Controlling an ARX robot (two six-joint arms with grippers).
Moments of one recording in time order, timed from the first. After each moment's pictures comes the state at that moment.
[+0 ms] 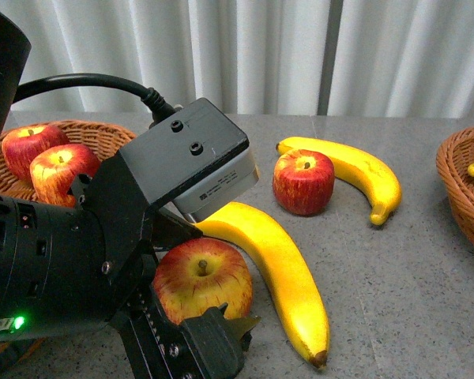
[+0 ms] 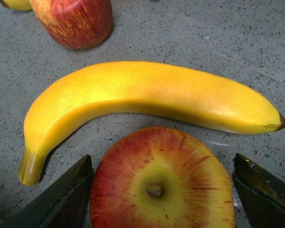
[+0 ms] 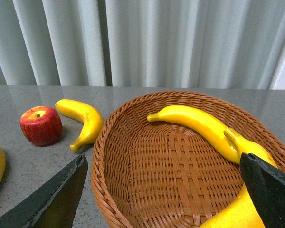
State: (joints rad) left arm -0.46 1.49 0.63 0.19 0.29 0.47; right arm 0.00 0.00 0.01 0.00 0.00 -0.01
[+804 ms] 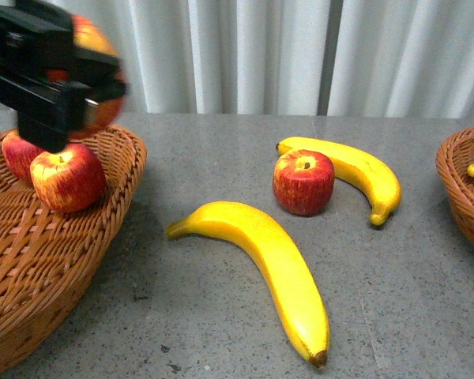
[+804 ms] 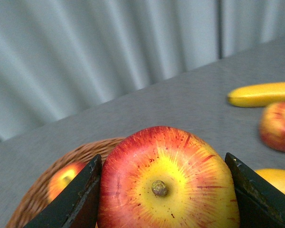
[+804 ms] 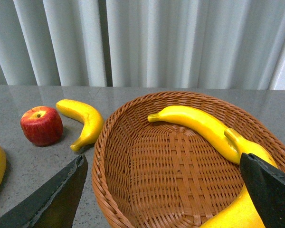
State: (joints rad) left arm -0.30 1.17 0.58 0.43 -0.10 0.27; right arm 0.00 0.00 0.01 0.00 0.00 -0.01
